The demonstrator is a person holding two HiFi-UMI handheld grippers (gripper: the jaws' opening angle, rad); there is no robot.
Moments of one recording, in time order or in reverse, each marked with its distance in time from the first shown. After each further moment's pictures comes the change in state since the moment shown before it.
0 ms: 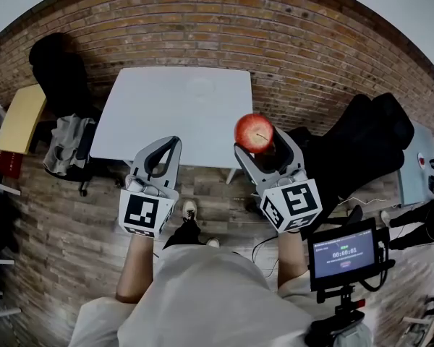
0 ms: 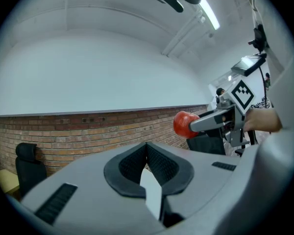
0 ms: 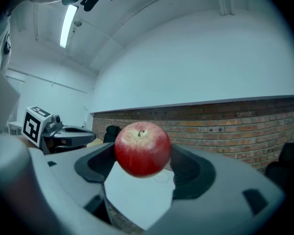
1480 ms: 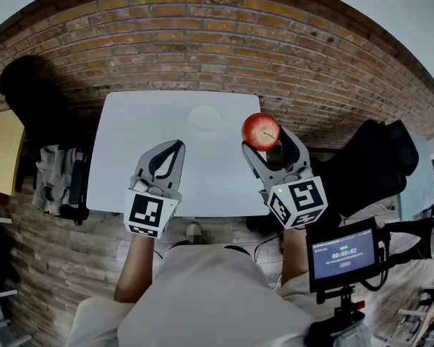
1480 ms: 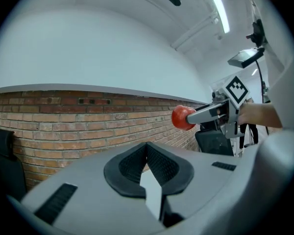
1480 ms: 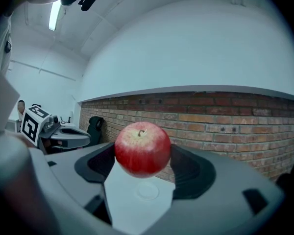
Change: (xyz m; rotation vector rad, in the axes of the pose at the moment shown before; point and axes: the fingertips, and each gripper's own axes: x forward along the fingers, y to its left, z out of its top) left arm 0.170 0.165 -0.077 -0.059 0.041 -0.107; right arm 0.229 -0.074 -0.010 -0.037 0.089 -0.081
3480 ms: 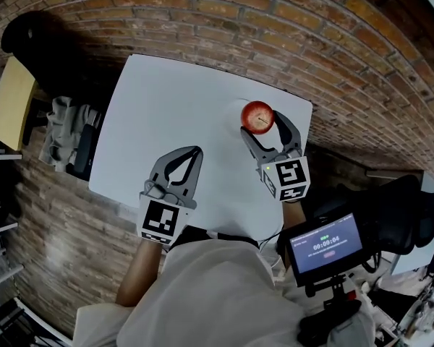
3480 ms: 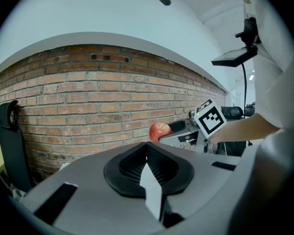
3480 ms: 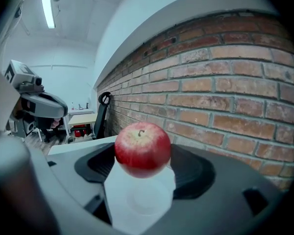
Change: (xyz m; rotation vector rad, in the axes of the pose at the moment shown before) left arm 0.092 0.077 -0.111 -0.148 0.290 0.129; right arm 0.252 -0.016 -0.153 -0.027 0.197 0.294
